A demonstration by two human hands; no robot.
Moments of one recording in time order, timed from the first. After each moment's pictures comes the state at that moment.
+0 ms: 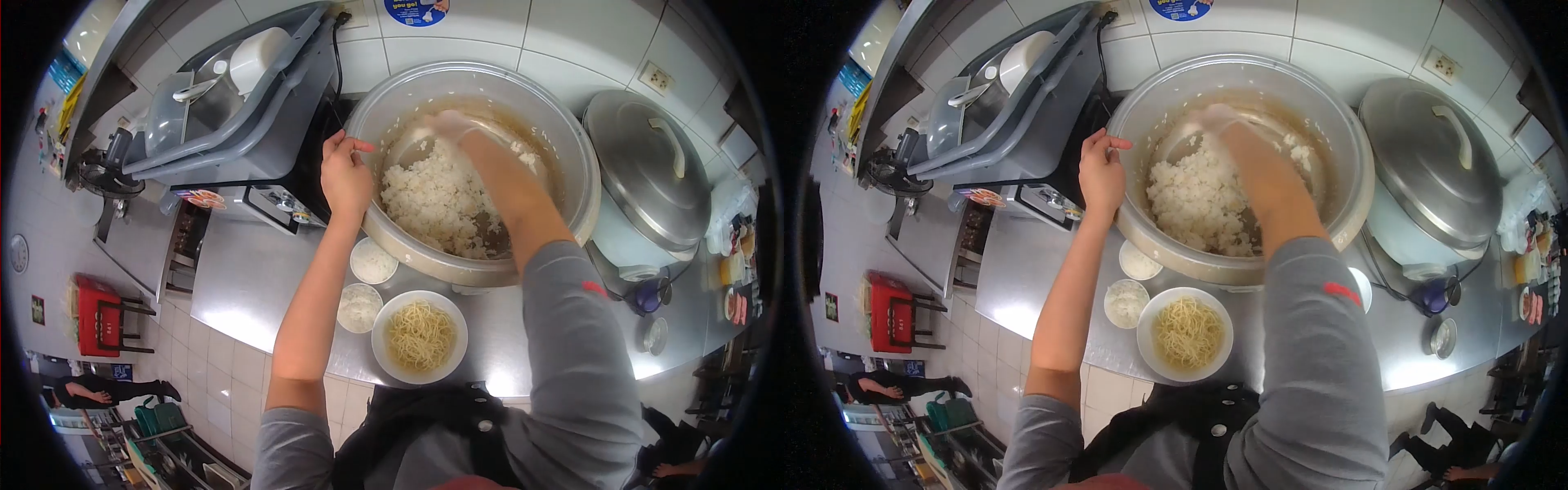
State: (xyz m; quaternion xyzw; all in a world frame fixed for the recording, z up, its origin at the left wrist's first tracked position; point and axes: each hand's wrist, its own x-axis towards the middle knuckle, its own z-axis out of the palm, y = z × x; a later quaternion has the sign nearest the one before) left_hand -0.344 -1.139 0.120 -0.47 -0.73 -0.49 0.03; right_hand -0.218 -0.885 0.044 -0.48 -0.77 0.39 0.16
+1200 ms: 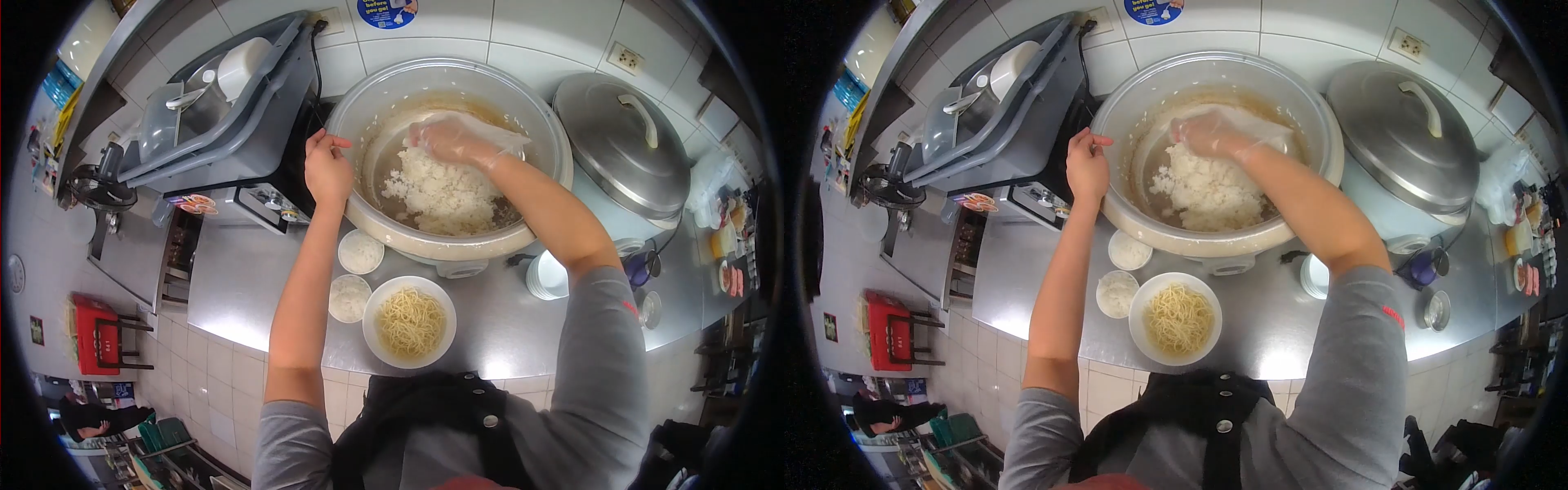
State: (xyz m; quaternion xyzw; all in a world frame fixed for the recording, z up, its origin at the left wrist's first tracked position) left_hand -0.346 -1.140 0.114 -0.47 -0.75 -0.46 0.04; right_hand -0.148 -1.005 0.127 -0.32 -0.94 0.14 -0.01
